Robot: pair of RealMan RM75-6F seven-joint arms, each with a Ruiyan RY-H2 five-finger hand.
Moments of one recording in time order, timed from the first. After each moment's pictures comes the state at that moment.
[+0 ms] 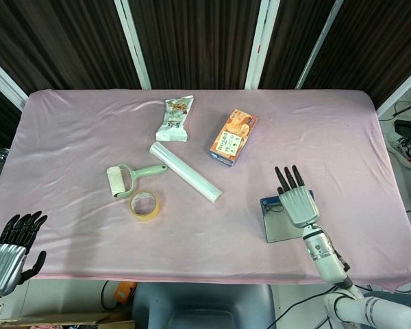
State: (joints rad) left arm -0.08 -1.10 0.05 -1.56 1.68 1.54 -0.01; right arm 0.52 -1.56 0.07 -1.29 -1.31 1.21 -0.83
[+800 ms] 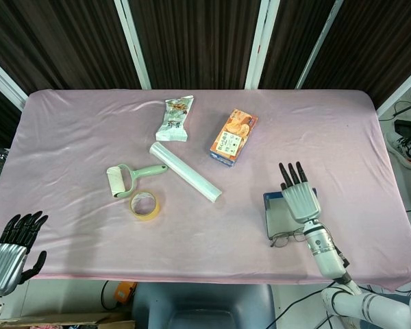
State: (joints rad) left arm -0.08 -1.10 0.05 -1.56 1.68 1.53 -0.01; right arm 0.53 -1.58 0.11 -1.23 -1.28 1.18 -0.83
